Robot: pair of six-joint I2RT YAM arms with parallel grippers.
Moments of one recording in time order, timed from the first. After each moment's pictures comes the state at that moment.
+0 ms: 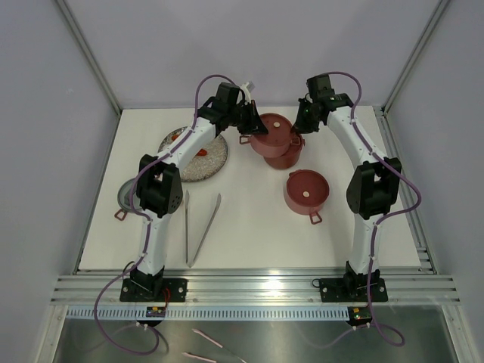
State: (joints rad) left arm -0.46 2.21 2.07 -0.47 0.50 -0.58; right arm 0.24 2.07 2.02 -0.84 -0.09 0.42
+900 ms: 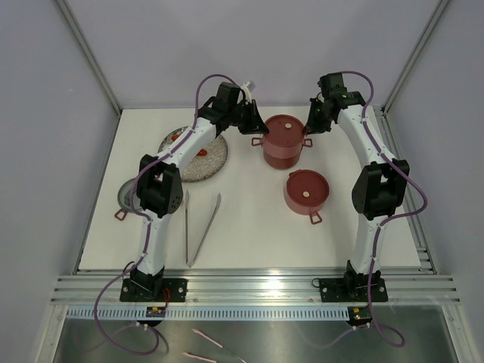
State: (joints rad) left arm -0.47 2.21 2.07 -0.46 0.51 -0.58; right arm 0.17 2.04 2.01 -0.90 -0.10 0.36
